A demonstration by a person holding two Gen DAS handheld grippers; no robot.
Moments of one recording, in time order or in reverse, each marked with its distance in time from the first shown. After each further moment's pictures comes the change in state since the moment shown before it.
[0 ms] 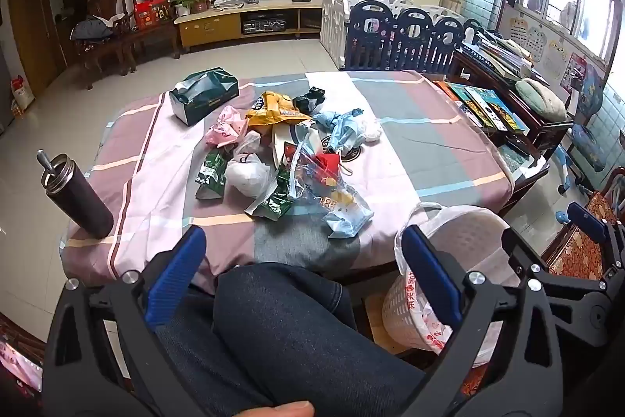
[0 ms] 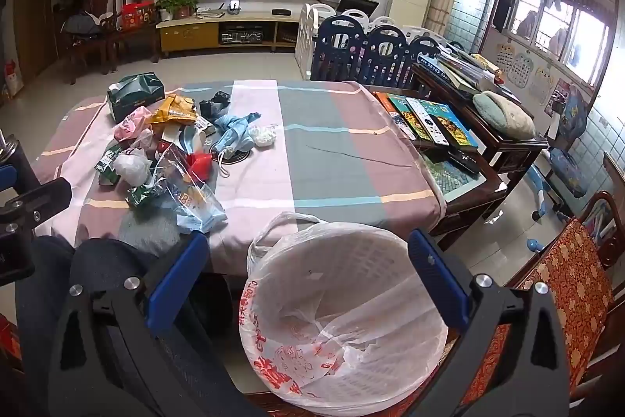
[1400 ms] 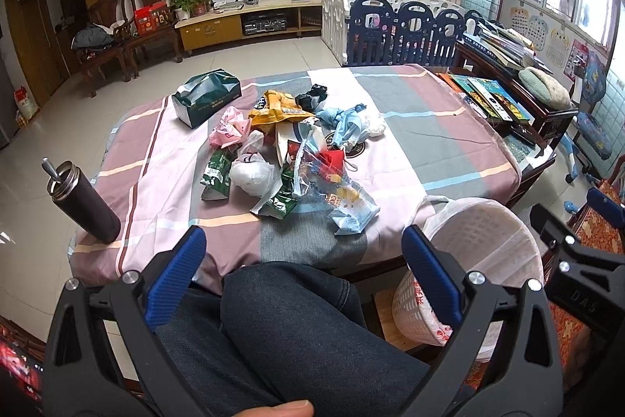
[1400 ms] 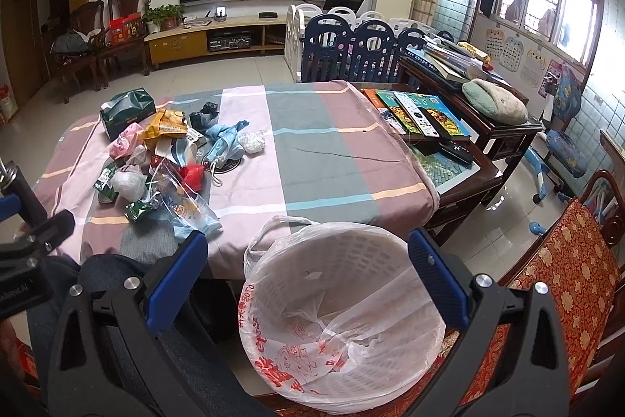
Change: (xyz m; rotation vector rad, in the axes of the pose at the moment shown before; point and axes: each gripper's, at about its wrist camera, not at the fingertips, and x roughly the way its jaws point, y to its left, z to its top) left arm 0.006 -0.004 -0.010 0.048 0.000 0.027; right arm -0.010 -0.020 0.006 0.076 0.003 0.001
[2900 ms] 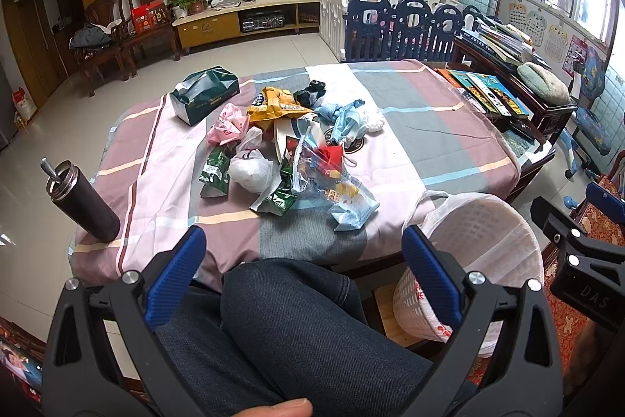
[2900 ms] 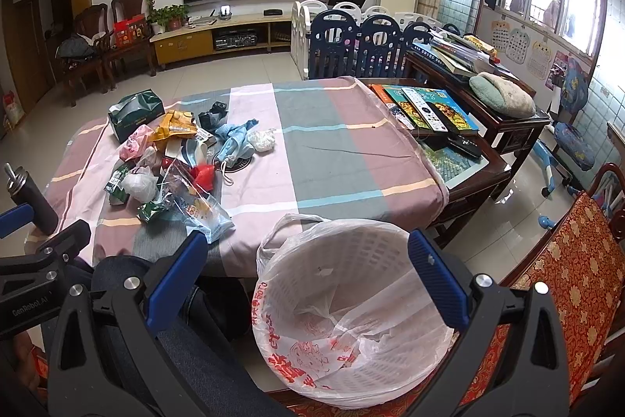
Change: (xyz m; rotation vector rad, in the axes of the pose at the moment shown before) left arm -0.008 -0.003 0.005 0.013 0.014 0.006; right arm -0.003 0.003 0.002 0.012 0.011 0.031
